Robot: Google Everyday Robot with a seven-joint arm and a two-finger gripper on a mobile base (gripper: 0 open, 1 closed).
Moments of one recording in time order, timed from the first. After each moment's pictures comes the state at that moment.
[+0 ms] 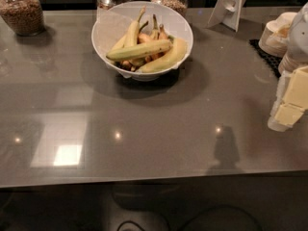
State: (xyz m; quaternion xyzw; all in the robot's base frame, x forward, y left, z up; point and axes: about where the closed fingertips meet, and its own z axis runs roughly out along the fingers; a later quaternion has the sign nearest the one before) arm 0.438 -0.217 0.976 -0.60 0.78 -0.03 0.16
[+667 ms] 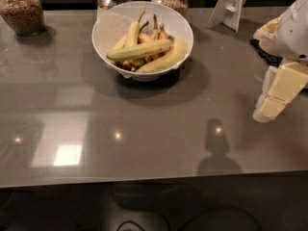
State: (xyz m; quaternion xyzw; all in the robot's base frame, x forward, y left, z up) arm 0.461 -0.199 0.974 -0.62 0.76 -0.03 0.20
